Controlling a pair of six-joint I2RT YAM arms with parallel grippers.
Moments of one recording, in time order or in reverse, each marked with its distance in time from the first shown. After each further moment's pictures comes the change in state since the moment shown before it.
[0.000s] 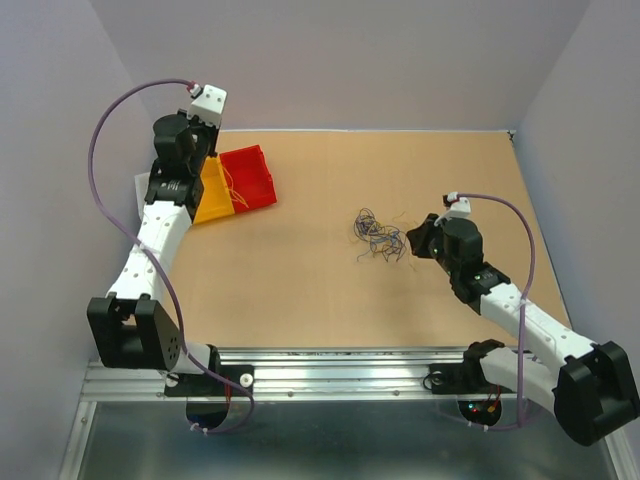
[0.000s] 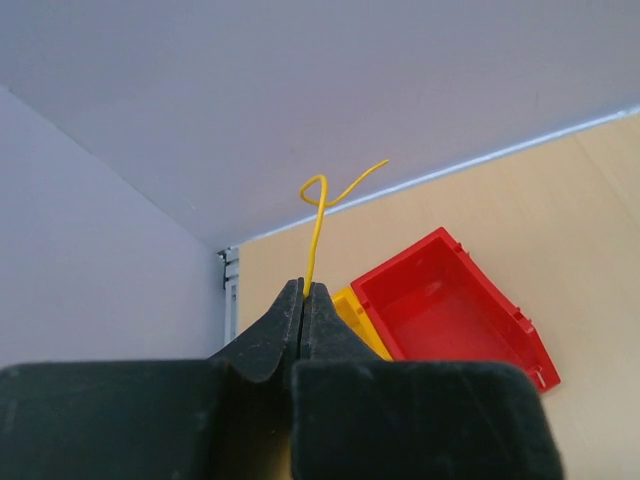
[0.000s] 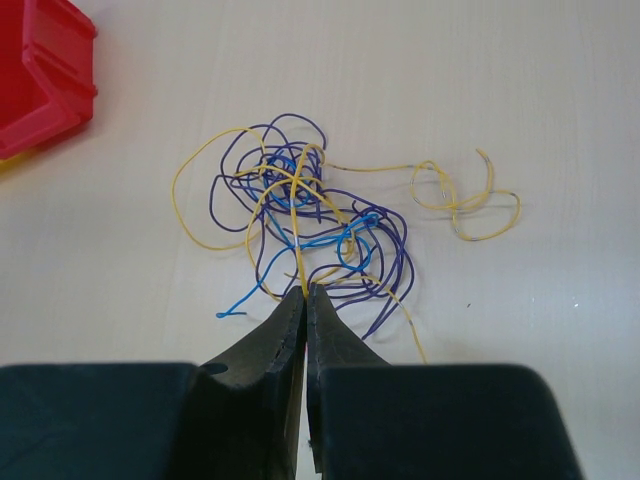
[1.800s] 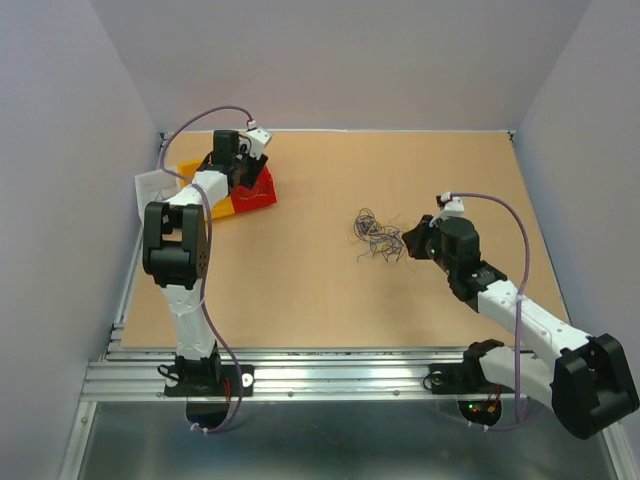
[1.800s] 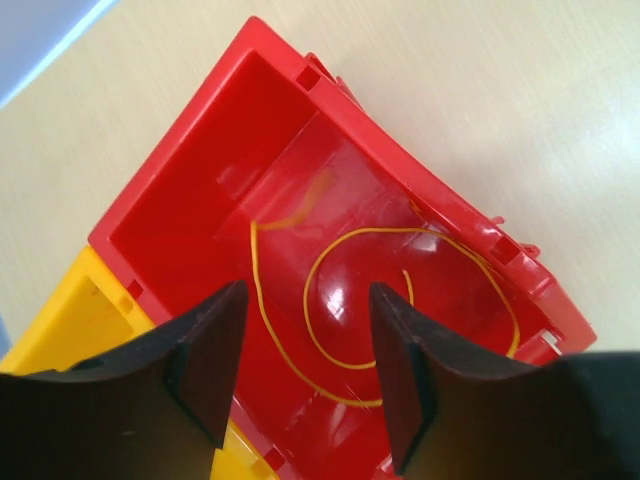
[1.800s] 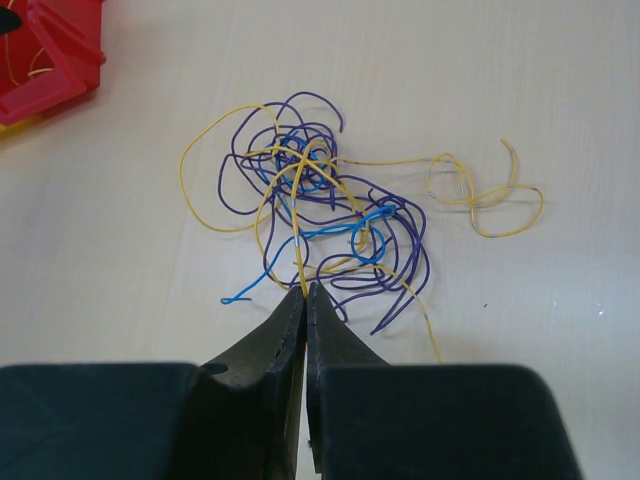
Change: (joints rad) left arm -0.025 0.642 0.196 -0.122 0.079 0.101; right arm 0.000 0.040 0.001 0.021 -0.060 -0.023
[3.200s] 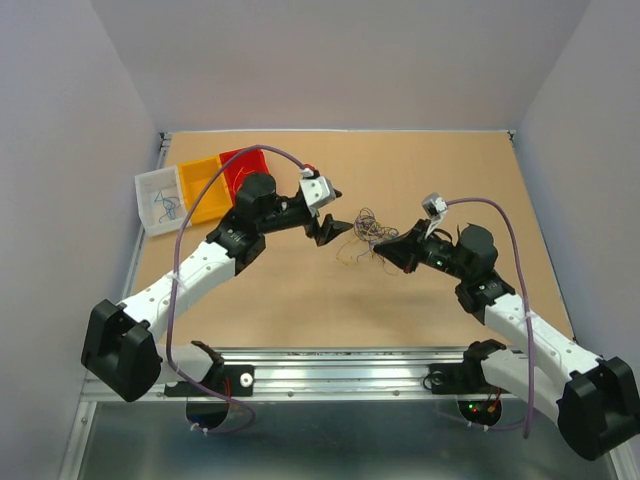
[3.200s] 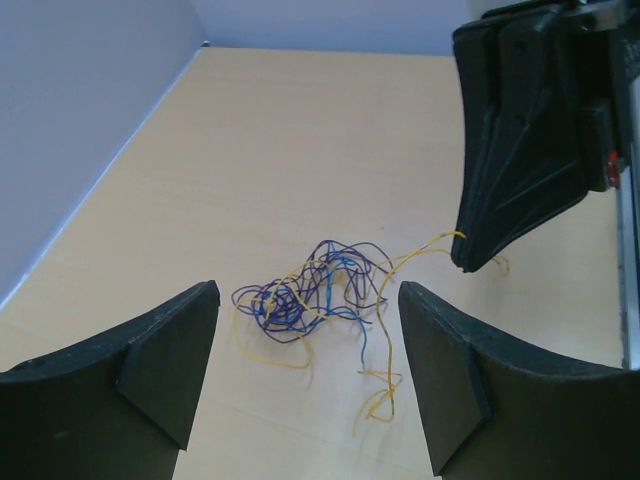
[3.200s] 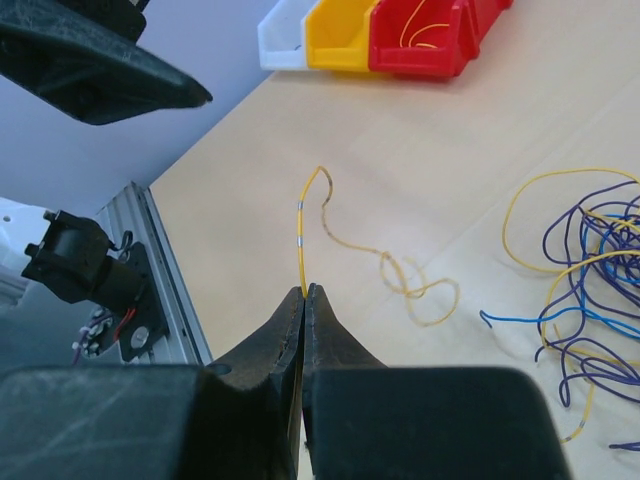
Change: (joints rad) left arm -0.499 -0.756 -0.512 0.291 0.523 -0.234; right arm 0.000 -0.135 -0.066 0.273 -0.713 0.002
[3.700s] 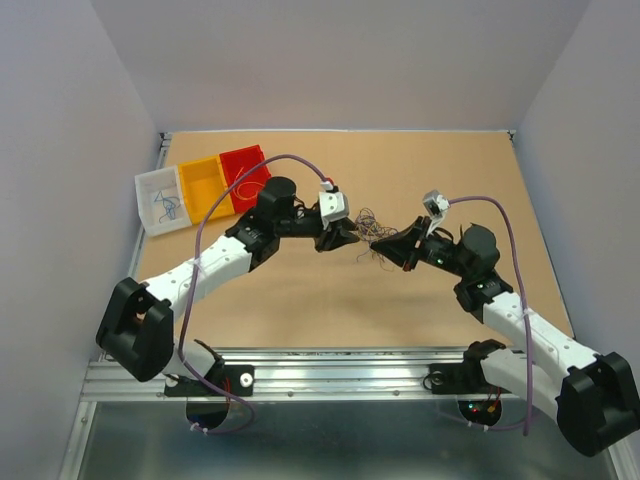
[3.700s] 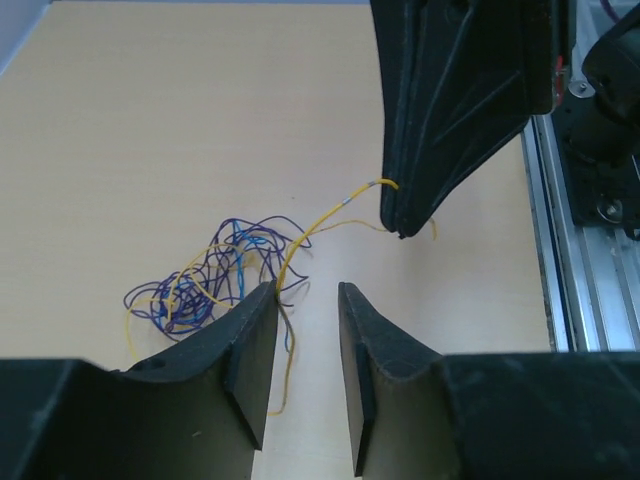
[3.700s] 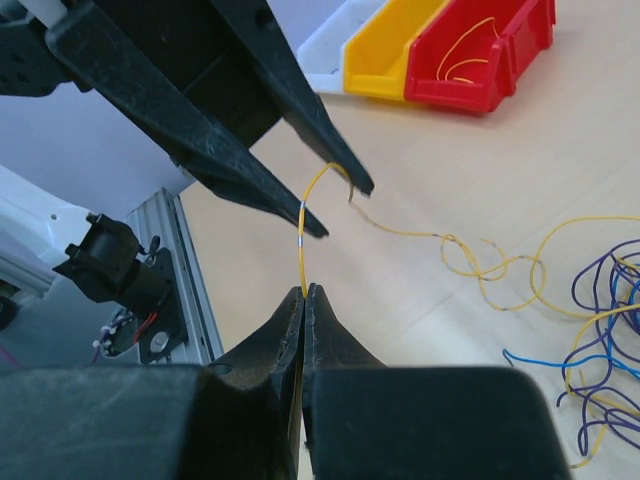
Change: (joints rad) left arm -0.021 0.121 -0.004 -0.031 0.184 0.029; right arm 0.003 0.037 0.000 0.124 -0.064 0.035
